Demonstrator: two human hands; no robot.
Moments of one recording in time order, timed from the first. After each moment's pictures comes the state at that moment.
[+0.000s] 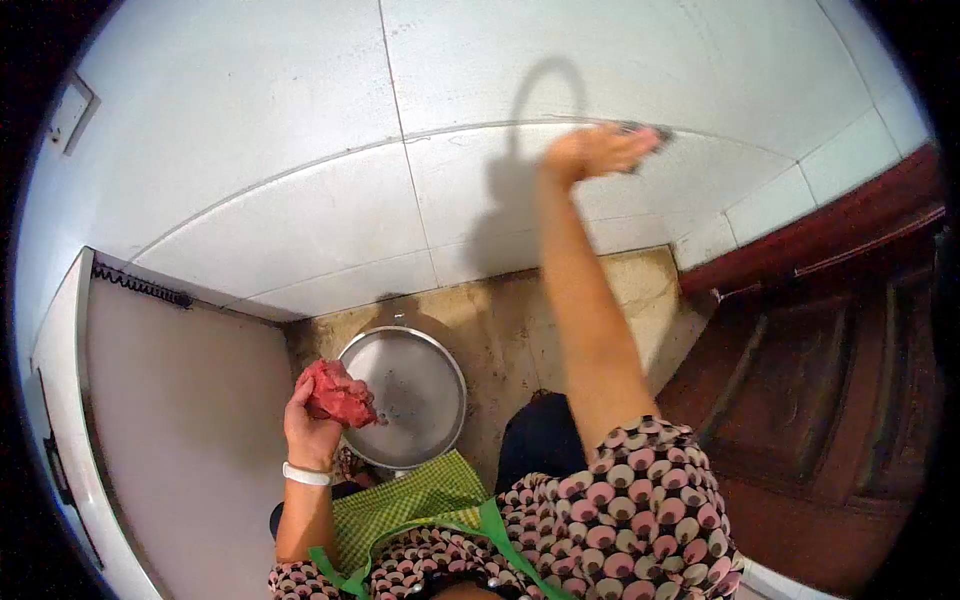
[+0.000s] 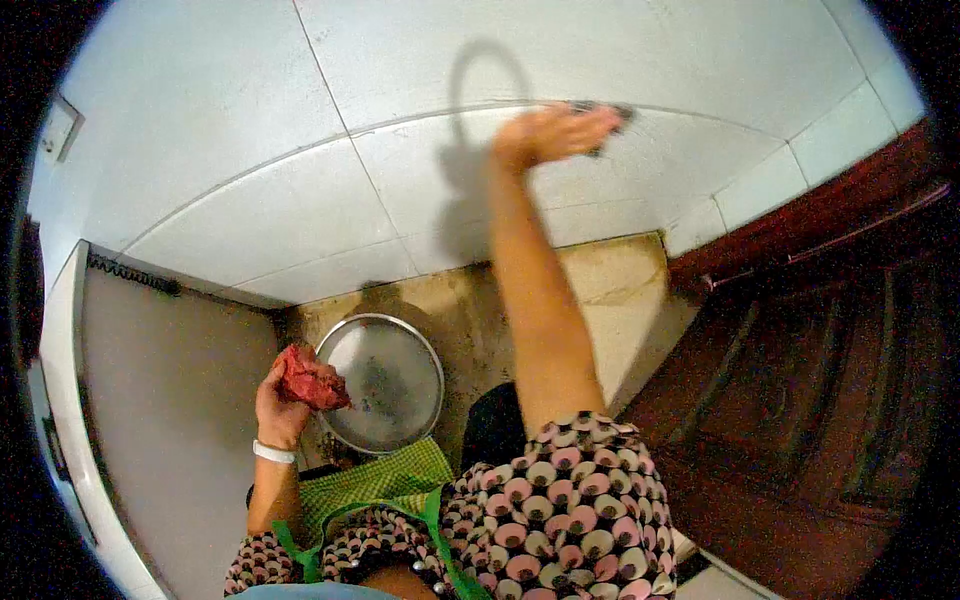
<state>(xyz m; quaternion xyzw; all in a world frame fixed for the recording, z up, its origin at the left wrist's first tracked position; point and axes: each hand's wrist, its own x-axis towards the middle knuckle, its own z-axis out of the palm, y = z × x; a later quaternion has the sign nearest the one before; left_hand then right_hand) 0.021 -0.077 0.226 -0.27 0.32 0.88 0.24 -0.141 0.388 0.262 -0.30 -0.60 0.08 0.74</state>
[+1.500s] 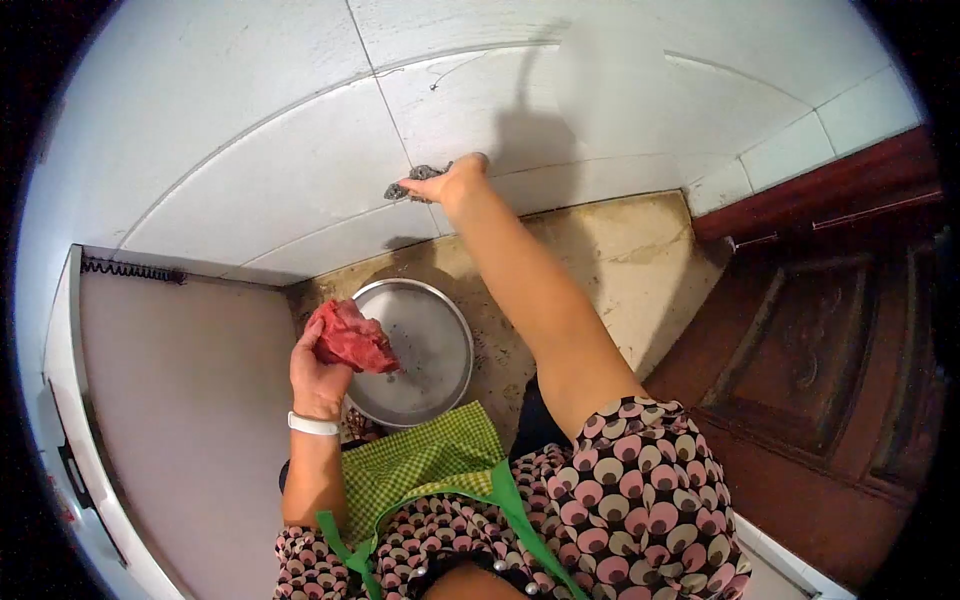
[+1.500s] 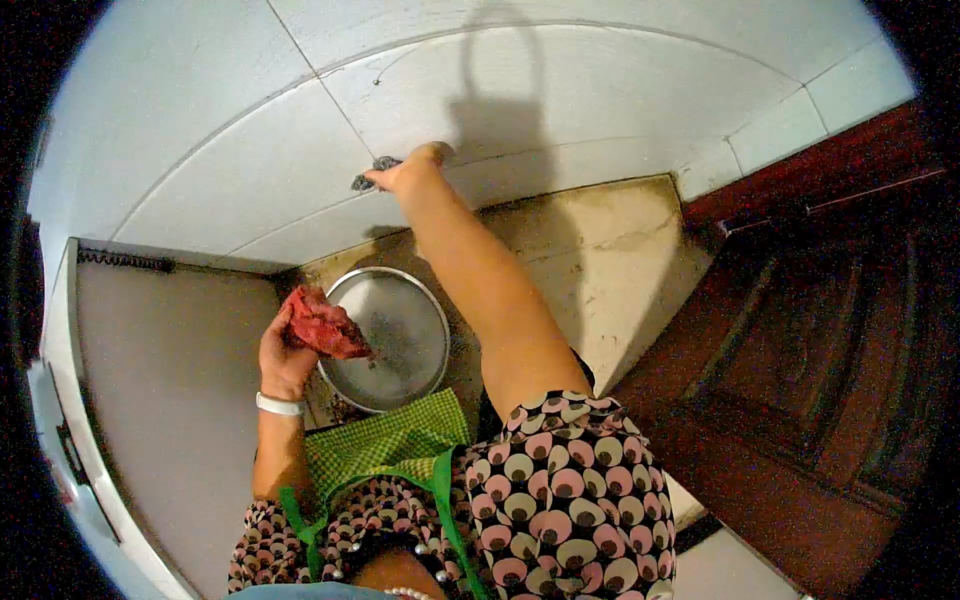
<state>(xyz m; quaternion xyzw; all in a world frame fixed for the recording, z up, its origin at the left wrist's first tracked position) 0.009 -0.059 0.235 -0.26 0.31 0.87 0.26 -0.127 0.232 0.206 -0.42 0.08 0.90 0.01</state>
